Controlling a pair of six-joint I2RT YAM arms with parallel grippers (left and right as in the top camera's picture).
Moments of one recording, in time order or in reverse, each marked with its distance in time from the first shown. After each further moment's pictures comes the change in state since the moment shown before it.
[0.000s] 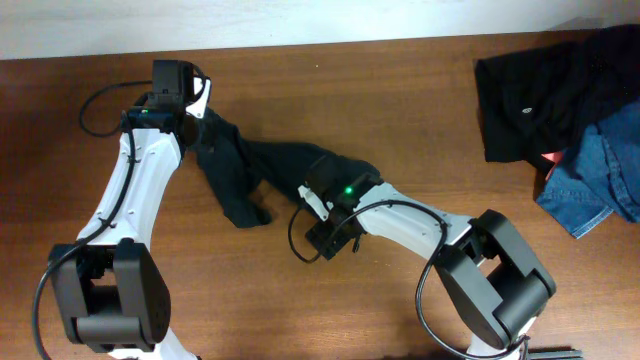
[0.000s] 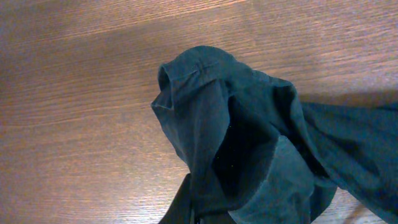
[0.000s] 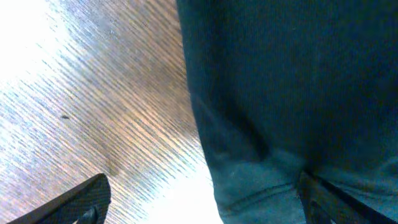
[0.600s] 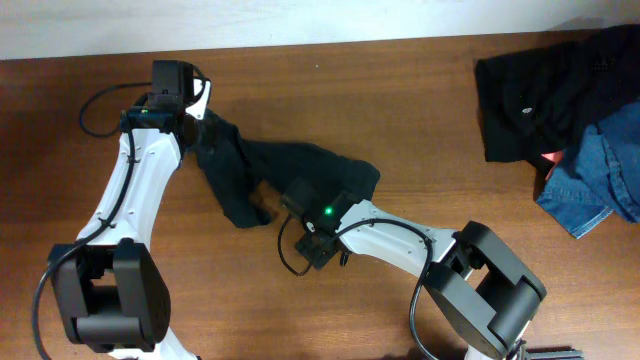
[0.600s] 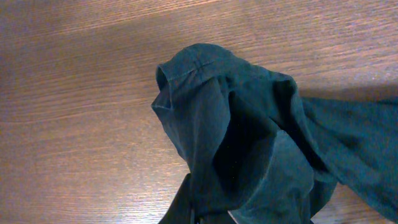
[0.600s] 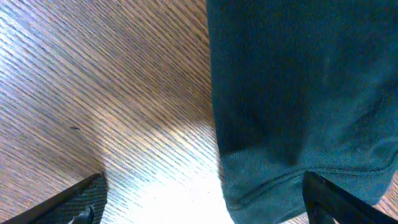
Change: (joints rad) left arm 0.001 0.000 0.000 -0.014 0.000 0.000; right arm 0.117 -0.002 0.000 0.004 0.197 0.104
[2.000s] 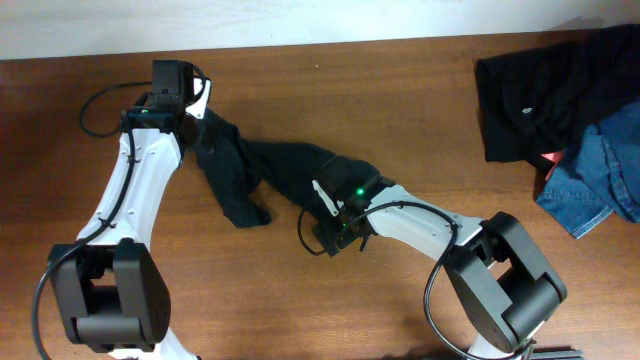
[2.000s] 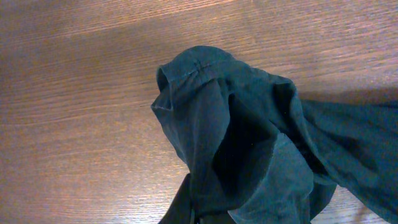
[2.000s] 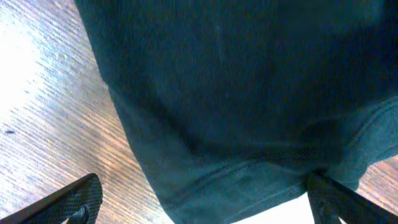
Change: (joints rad) left arm 0.000 0.000 0.000 0.008 0.000 0.000; right arm -0.168 -0.033 -0.064 0.062 -0.171 -0.016
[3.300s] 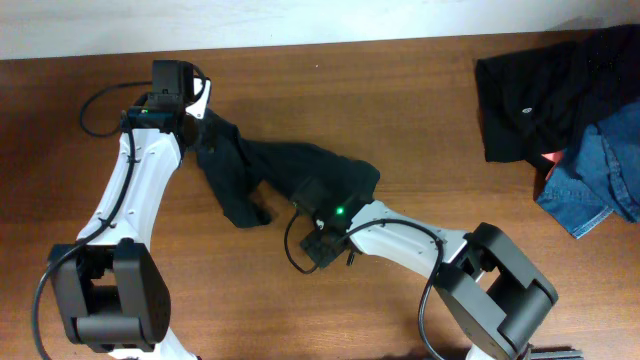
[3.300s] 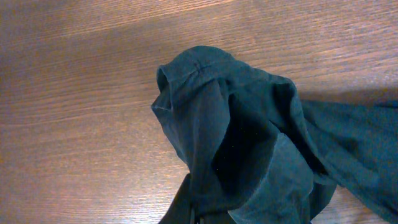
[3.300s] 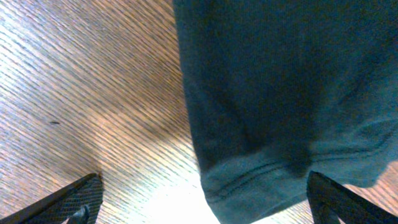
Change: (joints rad) left arm 0.000 0.000 0.000 0.000 0.000 0.000; right arm 0.143 -0.005 0.001 -0.007 0.154 0.030
